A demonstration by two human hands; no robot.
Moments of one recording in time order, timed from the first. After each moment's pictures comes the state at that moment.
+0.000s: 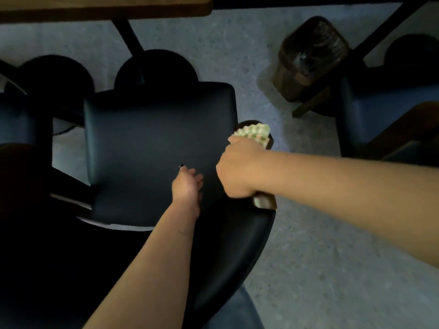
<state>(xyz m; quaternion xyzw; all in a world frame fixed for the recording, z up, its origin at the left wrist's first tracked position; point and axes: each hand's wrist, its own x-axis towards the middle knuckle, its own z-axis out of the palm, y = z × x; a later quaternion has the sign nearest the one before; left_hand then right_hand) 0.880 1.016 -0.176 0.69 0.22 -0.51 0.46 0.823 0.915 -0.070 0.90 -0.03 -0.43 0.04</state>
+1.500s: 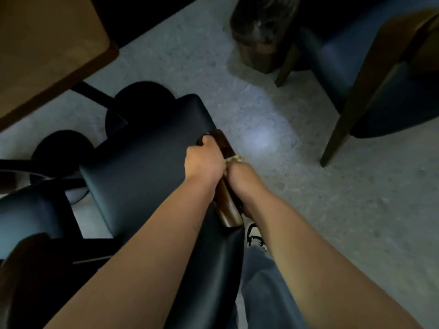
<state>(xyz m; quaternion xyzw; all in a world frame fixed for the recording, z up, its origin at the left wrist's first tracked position) 0.827 0.903 -0.099 0.87 -0.12 -0.44 0.19 0.753 0.920 -0.108 0.27 -0.61 0.10 -0.73</state>
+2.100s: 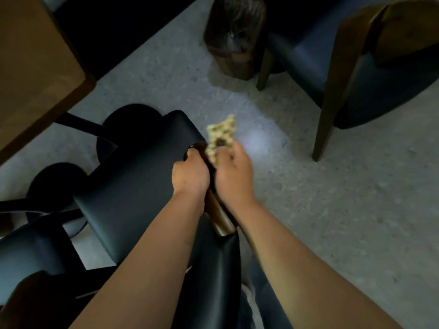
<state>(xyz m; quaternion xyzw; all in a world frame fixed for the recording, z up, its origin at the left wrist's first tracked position) 0.831 0.904 -0.112 0.87 -0.12 -0.43 0.20 0.762 0.916 -0.111 0.37 -0.64 0.38 -0.56</state>
